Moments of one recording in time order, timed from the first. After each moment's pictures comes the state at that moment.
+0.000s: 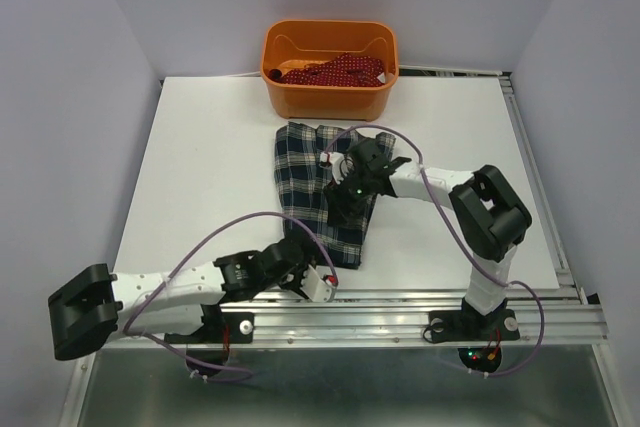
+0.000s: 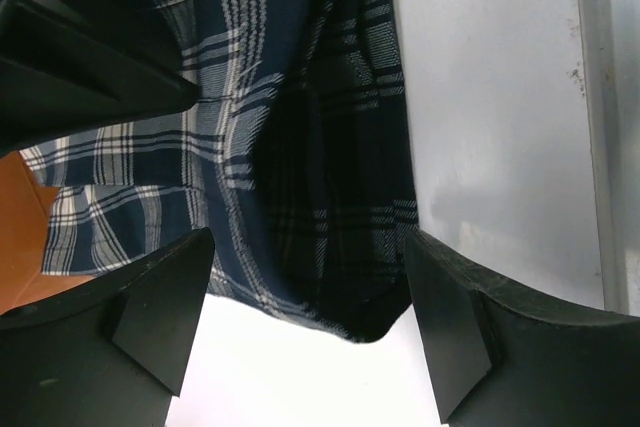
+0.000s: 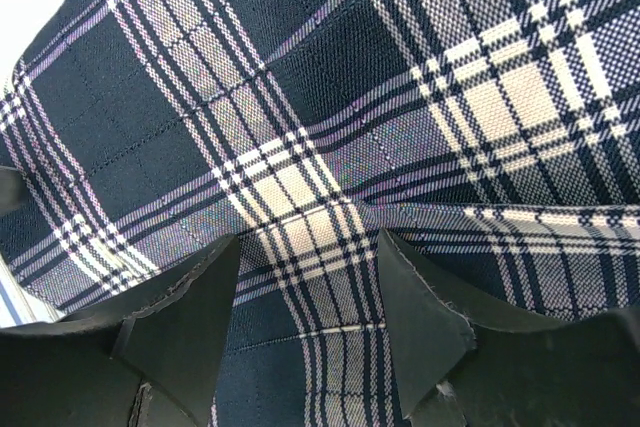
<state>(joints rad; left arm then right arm) -1.15 0.96 0.34 -0.12 -0.17 1.00 0.64 1.88 1.17 -0.29 -0.57 -0.07</state>
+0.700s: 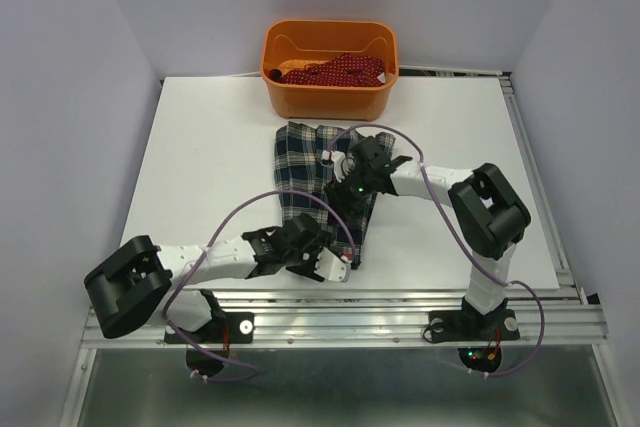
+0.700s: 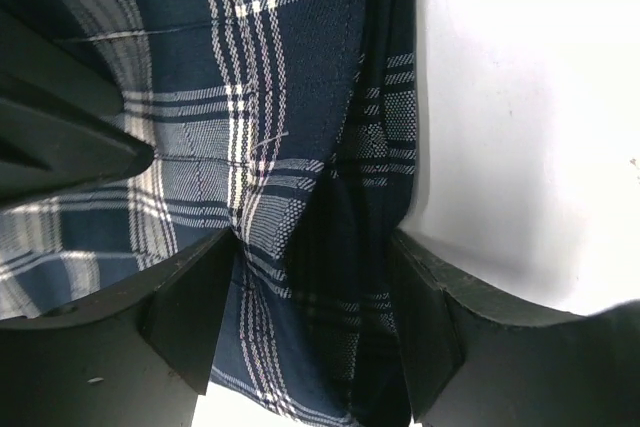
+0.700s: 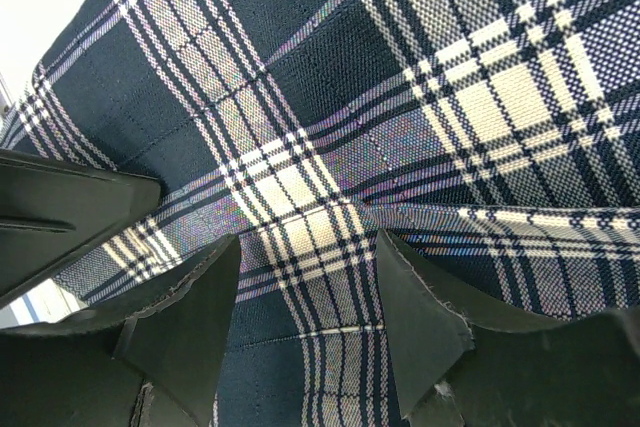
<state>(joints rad) -1.02 1.28 0.51 -0.12 0.01 0.95 0.62 1.89 1.17 -0.28 -0.60 -0.06</state>
